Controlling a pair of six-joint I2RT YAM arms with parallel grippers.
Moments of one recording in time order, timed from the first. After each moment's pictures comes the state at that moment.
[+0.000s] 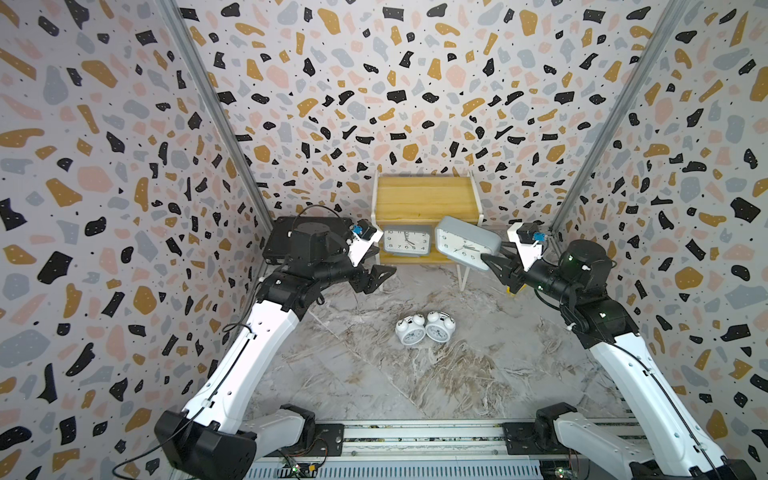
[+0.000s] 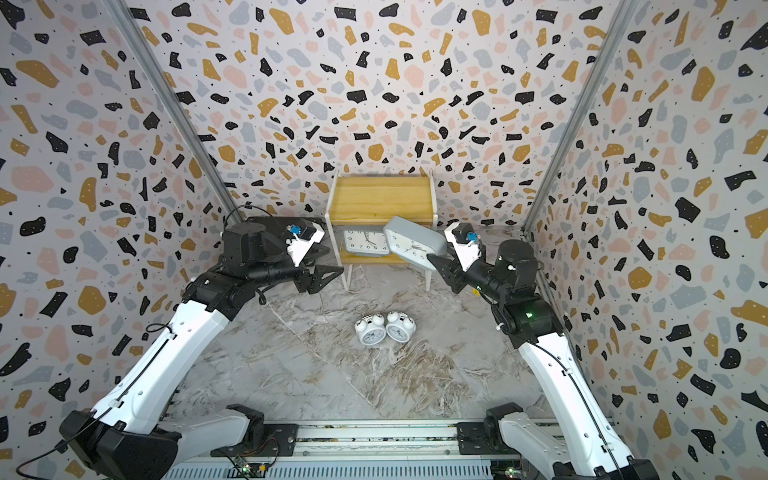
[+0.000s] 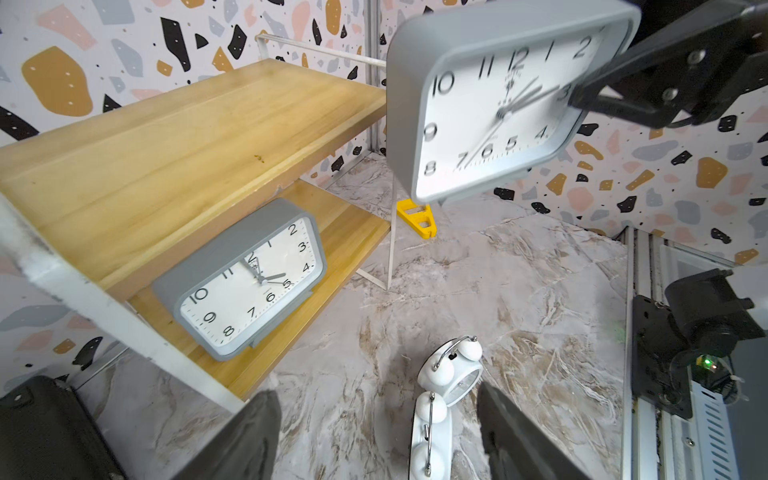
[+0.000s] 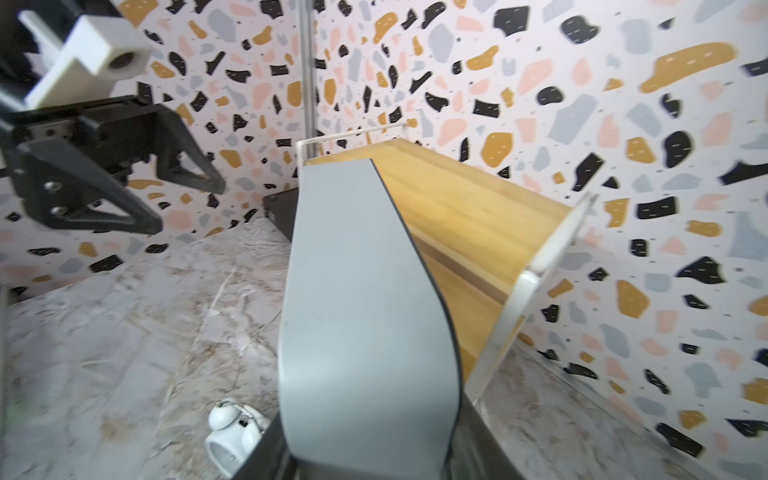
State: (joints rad) left arm -0.31 1.20 1.29 -0.52 0.64 0.26; right arm 0.28 0.98 1.14 -0.30 -0.49 -0.20
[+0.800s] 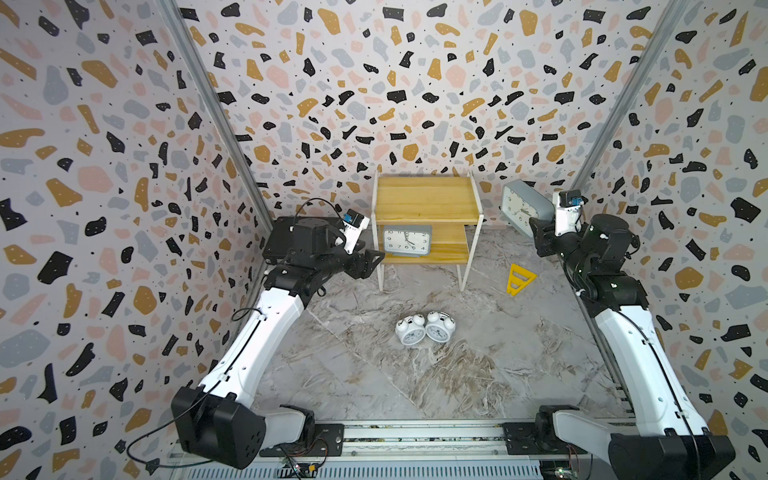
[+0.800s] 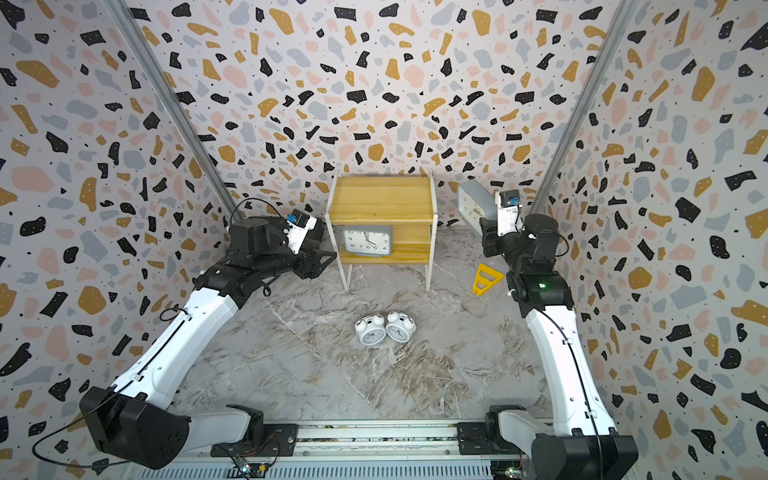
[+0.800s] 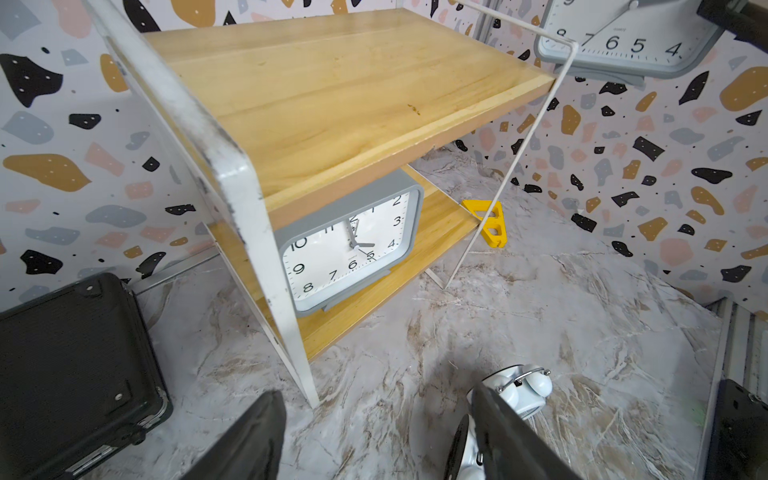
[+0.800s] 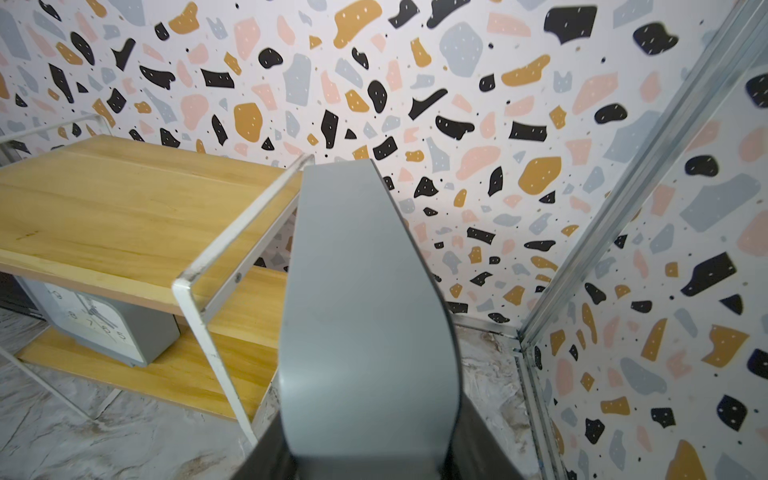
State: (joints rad) left arm -0.24 1.31 1.28 -0.43 0.51 0.11; right arm 0.03 1.16 1.29 -0.32 -0.18 -0.13
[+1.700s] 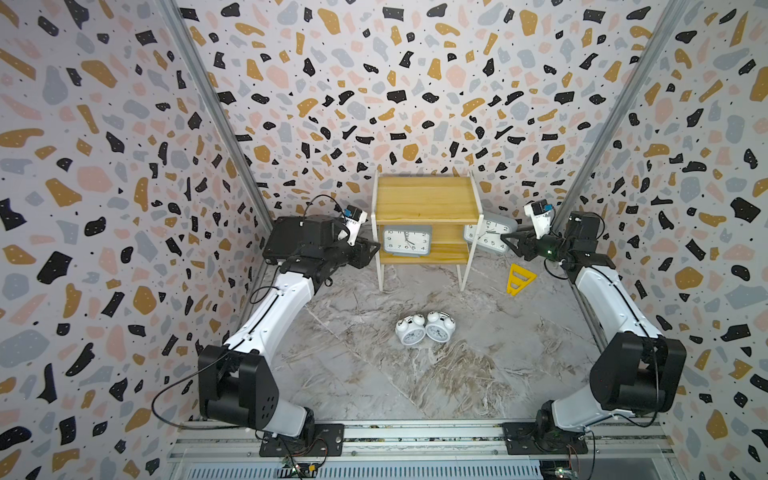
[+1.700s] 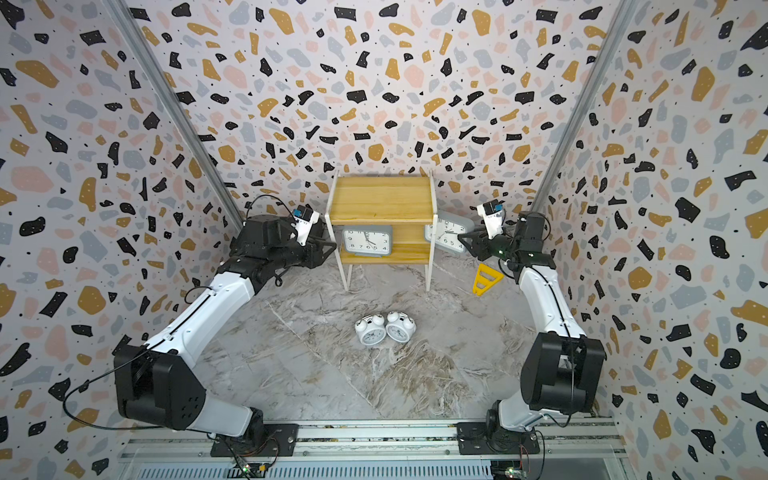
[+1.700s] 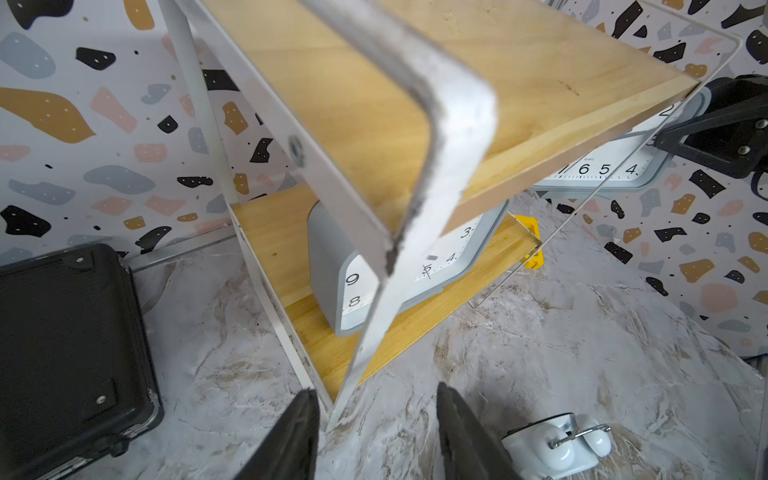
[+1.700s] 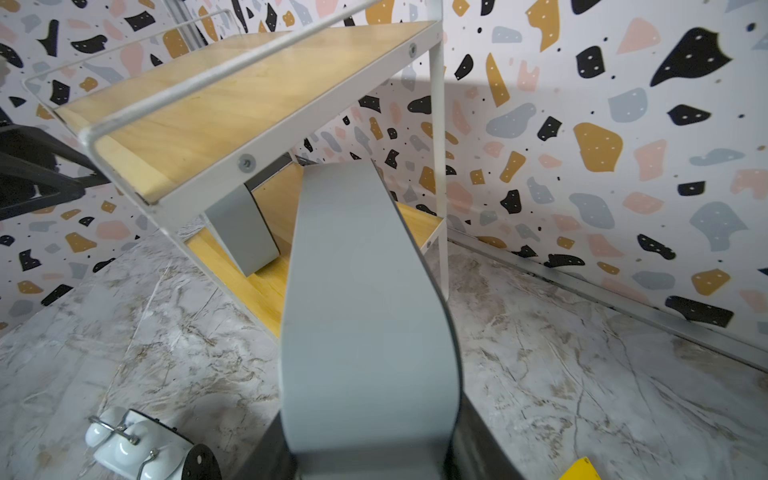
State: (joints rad) left arm -0.20 1.48 1.28 -0.28 0.51 0.04; right arm -0.10 1.54 1.33 -0.26 -0.85 -0.21
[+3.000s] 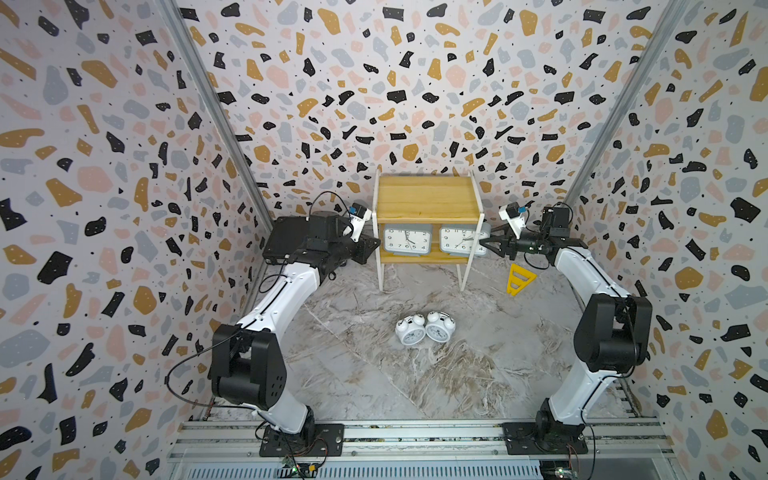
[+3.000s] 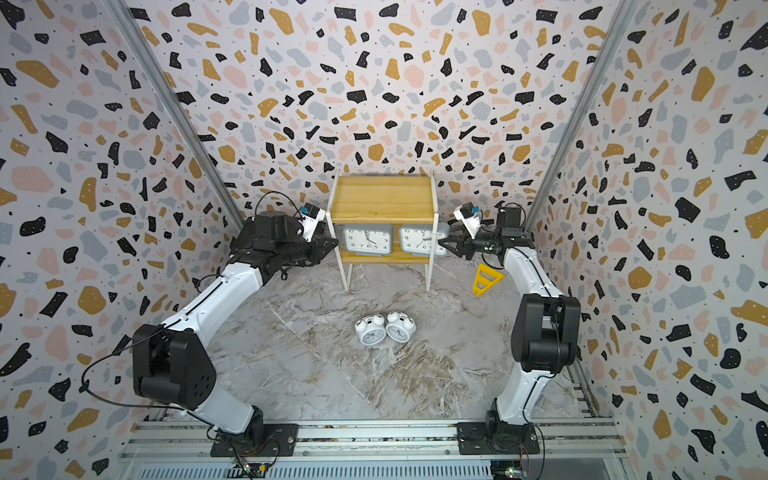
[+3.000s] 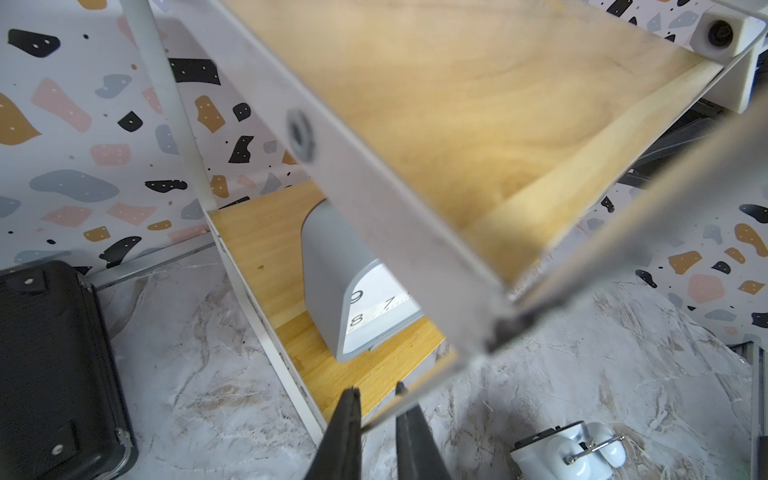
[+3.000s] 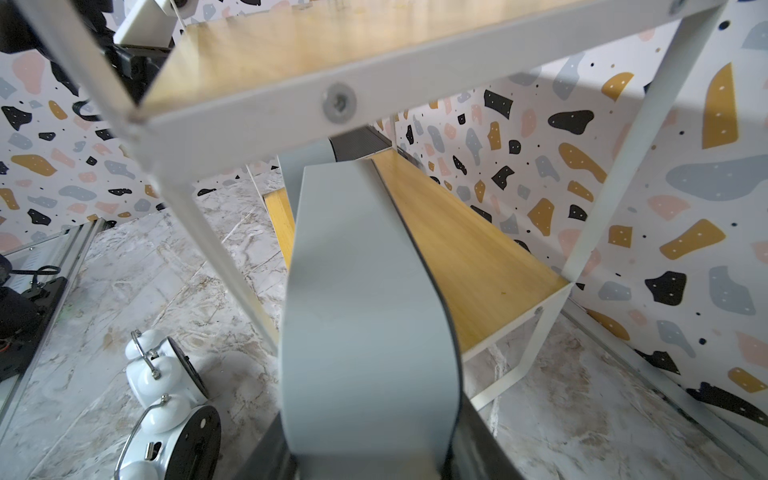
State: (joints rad) left arm -0.20 1.59 1.34 -0.25 0.57 0.05; right arm -0.04 1.82 1.51 -0.34 -1.13 -0.51
